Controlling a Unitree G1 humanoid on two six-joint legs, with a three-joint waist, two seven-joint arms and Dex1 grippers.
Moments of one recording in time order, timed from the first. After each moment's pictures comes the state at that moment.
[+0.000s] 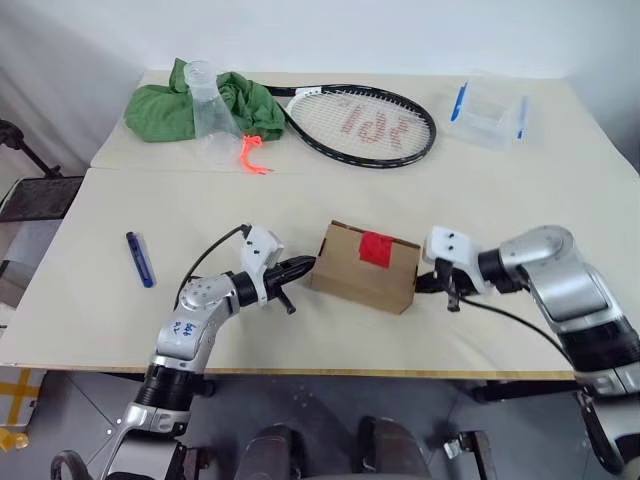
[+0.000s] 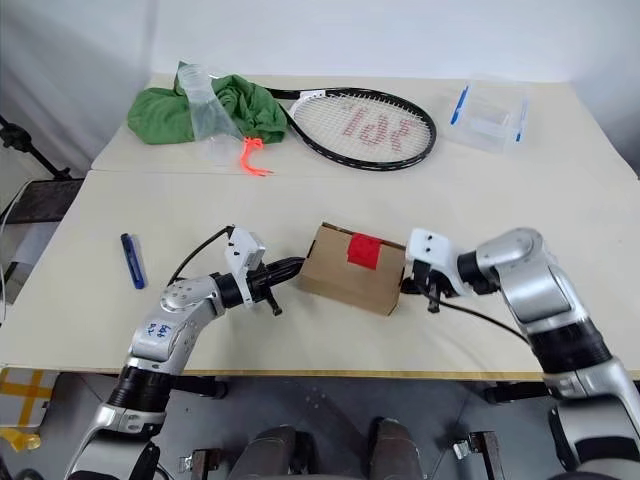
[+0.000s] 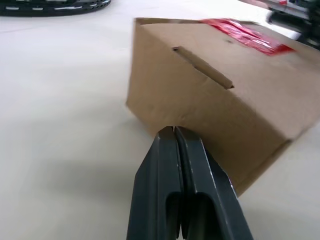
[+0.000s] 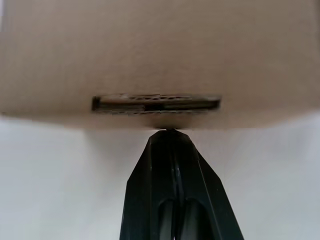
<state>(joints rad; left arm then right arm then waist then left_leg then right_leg) -0.44 0.33 -0.09 0.09 -0.29 0.32 -0.72 -0.54 -0.82 0.21 -0.13 0.05 0.67 1.32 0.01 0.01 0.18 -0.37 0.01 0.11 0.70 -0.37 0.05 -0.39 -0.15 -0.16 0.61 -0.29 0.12</state>
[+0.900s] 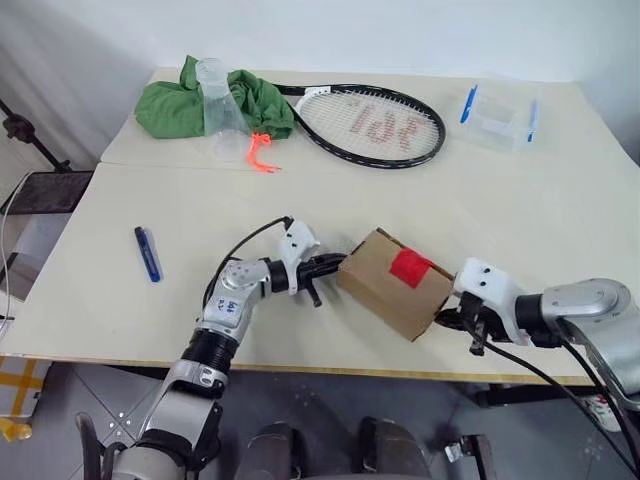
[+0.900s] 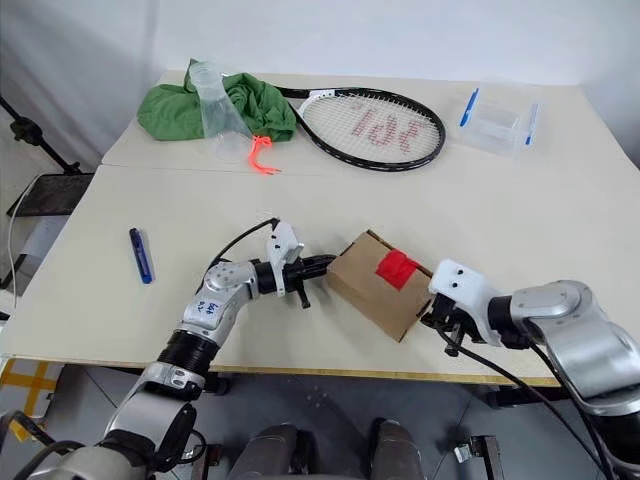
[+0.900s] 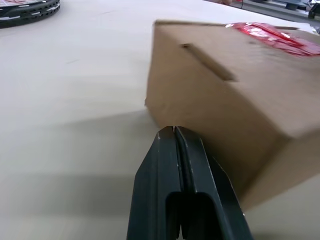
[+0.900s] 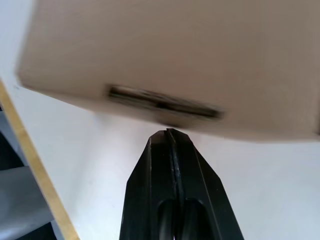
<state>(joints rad) -0.65 0.22 -0.14 0.47 -0.19 0.08 -0.84 -0.21 -0.98 -0.01 -0.51 0.23 0.96 1.03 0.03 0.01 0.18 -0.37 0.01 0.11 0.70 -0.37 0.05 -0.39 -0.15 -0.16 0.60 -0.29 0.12</state>
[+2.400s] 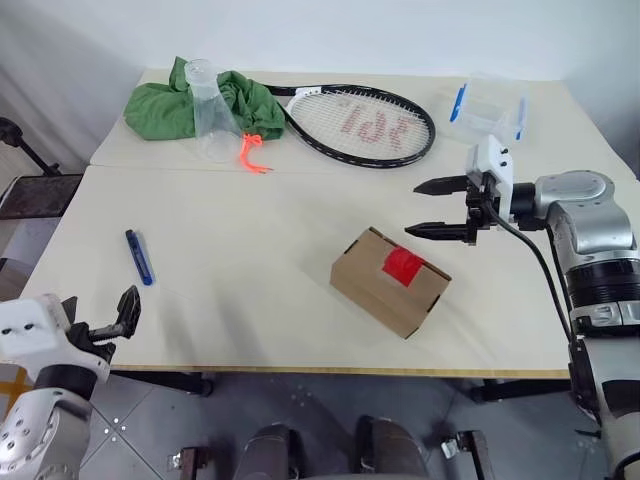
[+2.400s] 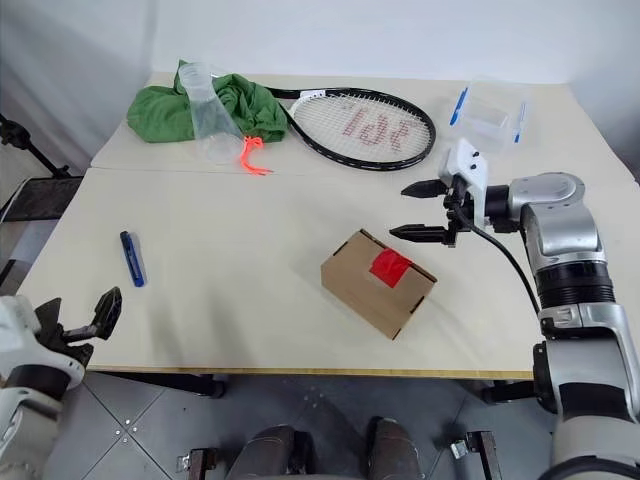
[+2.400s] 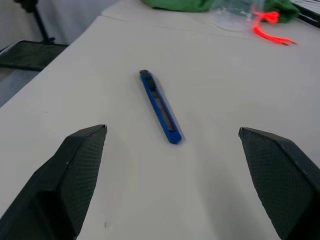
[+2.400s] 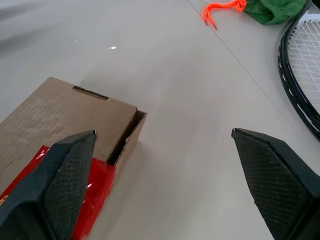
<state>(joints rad) 0.19 0.24 0.72 -0.82 -0.55 0.89 0.04 -0.94 -0.72 0.08 0.54 0.24 0.23 1.37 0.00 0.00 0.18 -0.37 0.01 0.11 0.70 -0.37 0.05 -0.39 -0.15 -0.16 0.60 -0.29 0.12</state>
